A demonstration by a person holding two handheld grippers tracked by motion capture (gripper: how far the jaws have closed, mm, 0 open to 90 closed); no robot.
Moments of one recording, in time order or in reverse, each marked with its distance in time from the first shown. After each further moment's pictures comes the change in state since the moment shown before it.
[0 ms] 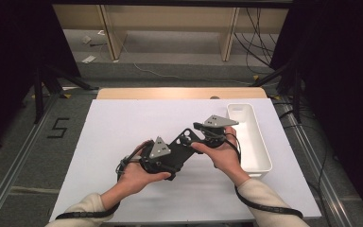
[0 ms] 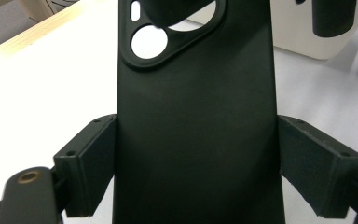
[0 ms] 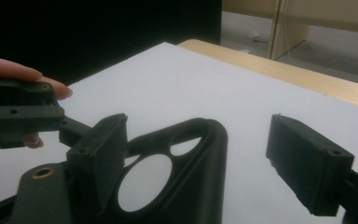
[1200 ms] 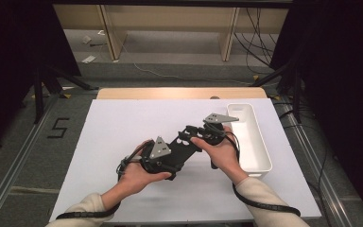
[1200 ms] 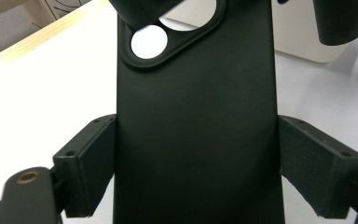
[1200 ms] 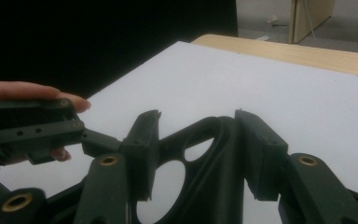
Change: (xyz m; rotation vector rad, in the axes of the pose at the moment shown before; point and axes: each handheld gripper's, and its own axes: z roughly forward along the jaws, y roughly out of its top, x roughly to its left) left arm -0.001 0.000 0.001 -0.009 -0.001 0.009; right arm -0.004 0.004 0.003 0.004 0.076 0.140
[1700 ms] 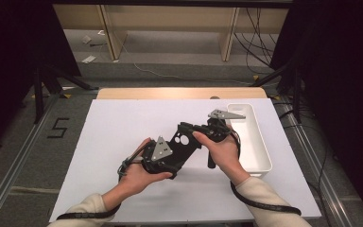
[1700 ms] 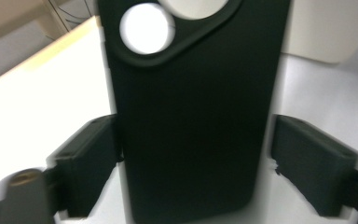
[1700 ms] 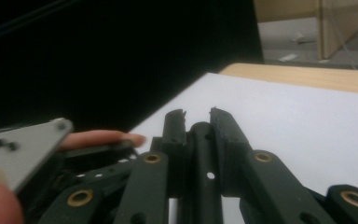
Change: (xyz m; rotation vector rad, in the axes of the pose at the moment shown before) left arm 0.002 0.003 -0.001 -0.056 0.043 0.063; right arm 0.018 0.020 -0.017 -0.102 0.108 0.052
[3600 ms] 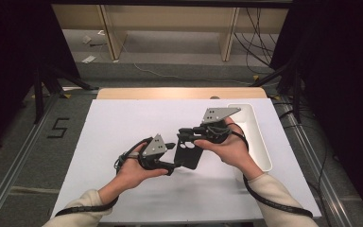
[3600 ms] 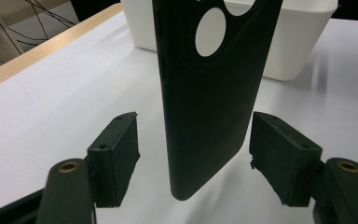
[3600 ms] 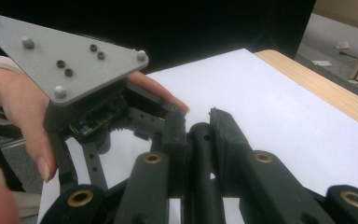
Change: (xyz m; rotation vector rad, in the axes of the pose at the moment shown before) left arm 0.013 -0.007 0.006 -0.069 -0.202 -0.028; right arm 0.011 0.021 -0.010 0.217 0.132 -0.356
